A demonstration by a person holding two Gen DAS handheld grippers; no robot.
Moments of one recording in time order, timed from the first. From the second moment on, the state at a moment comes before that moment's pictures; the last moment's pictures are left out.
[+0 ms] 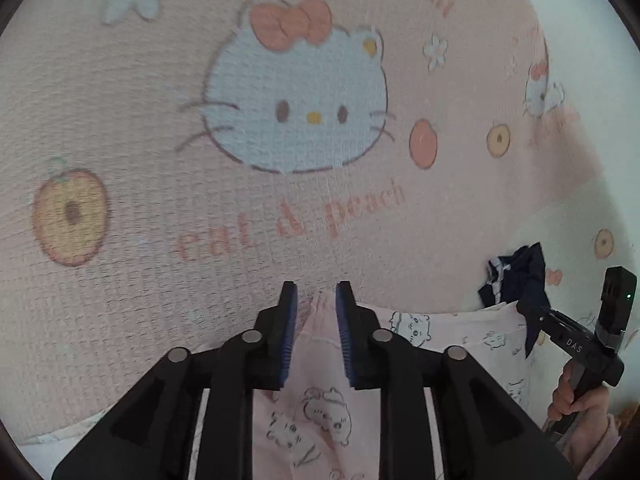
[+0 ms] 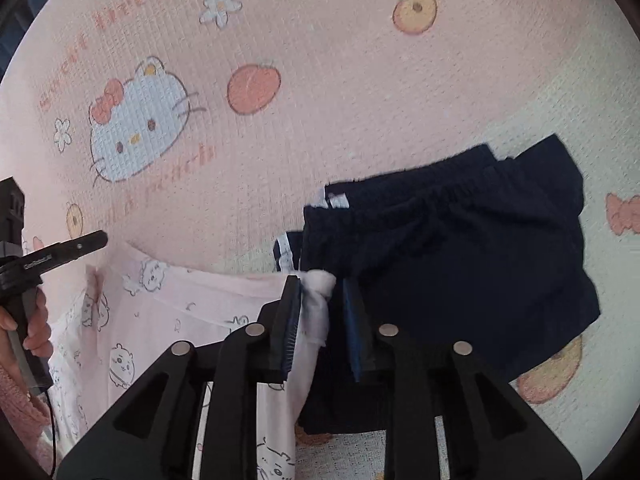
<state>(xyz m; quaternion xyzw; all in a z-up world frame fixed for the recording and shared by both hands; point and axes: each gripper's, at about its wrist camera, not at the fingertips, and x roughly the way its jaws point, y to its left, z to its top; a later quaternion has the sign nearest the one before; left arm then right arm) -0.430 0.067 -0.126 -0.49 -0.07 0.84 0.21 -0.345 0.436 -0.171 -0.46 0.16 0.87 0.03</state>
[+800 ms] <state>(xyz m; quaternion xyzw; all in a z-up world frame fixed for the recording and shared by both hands) -0.296 -0.192 -0.174 -0.54 -0.18 0.82 -0.08 -0.360 0.209 -0.205 -0.54 0.04 0.82 -0.17</state>
